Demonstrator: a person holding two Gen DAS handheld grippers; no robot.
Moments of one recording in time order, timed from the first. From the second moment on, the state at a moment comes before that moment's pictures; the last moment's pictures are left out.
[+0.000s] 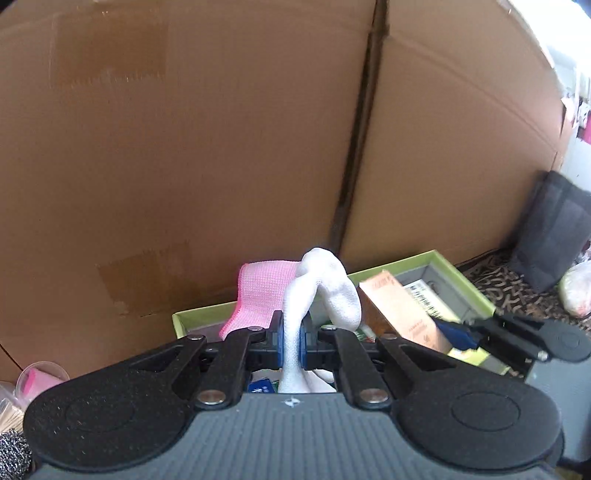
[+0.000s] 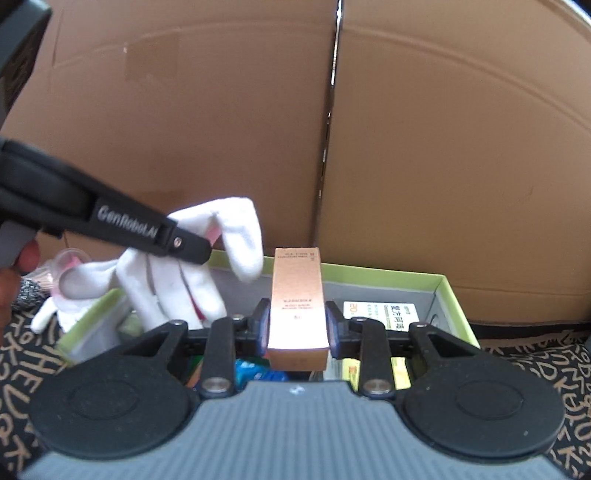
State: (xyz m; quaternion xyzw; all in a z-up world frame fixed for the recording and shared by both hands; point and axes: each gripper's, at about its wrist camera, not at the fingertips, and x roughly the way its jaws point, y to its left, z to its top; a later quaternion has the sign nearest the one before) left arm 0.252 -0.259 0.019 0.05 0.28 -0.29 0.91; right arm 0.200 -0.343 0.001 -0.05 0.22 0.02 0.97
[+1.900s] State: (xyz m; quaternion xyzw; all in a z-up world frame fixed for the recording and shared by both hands) left arm 0.202 0.006 -0.042 -0.04 0.28 -0.03 0.96; right arm 0.044 -0.174 -0.050 -0.03 0.27 0.17 0.95
